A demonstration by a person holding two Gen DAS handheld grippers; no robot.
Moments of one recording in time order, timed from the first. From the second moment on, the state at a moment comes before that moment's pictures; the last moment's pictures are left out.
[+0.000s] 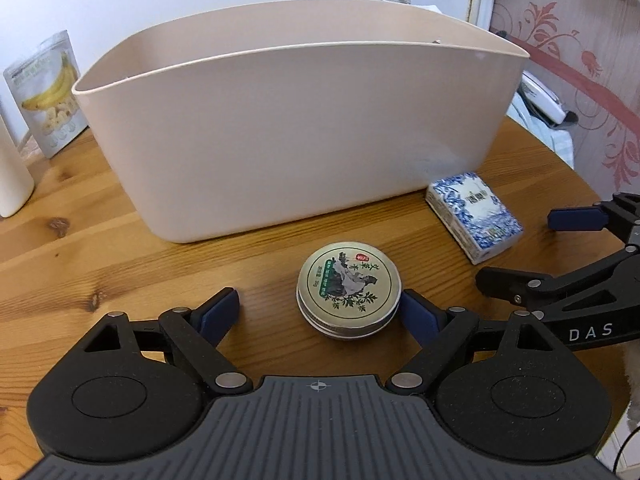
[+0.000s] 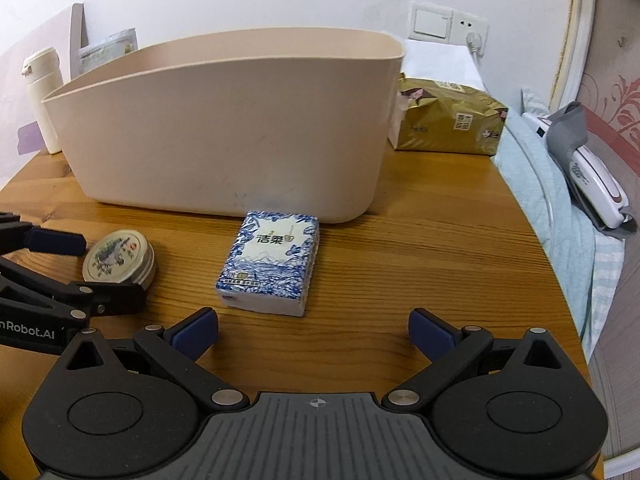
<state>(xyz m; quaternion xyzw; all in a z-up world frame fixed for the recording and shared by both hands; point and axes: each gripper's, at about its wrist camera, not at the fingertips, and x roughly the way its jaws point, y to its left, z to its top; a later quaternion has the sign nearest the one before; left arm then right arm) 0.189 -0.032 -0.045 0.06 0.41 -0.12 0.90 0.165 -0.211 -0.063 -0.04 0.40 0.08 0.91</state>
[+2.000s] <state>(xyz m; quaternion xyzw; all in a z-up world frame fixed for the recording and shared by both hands) 0.173 -0.005 -0.016 0.06 0.37 -0.10 0.92 0.152 -0.195 -0.045 -0.03 0.36 0.09 0.93</state>
